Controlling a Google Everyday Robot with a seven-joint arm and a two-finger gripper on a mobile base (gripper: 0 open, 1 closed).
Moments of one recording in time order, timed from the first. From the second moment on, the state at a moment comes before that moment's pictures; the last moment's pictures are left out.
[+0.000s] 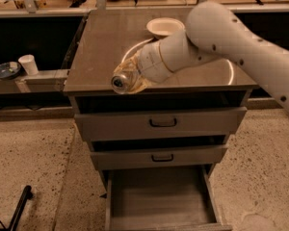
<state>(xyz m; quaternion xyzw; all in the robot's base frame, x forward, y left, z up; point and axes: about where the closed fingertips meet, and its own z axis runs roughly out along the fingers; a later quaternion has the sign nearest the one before) 0.593 0.043 0.866 -0.86 0.27 0.00 0.44</state>
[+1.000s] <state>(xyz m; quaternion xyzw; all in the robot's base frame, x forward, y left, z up) 0.495 0.016 0.868 -0.71 0.32 0.18 0.60</state>
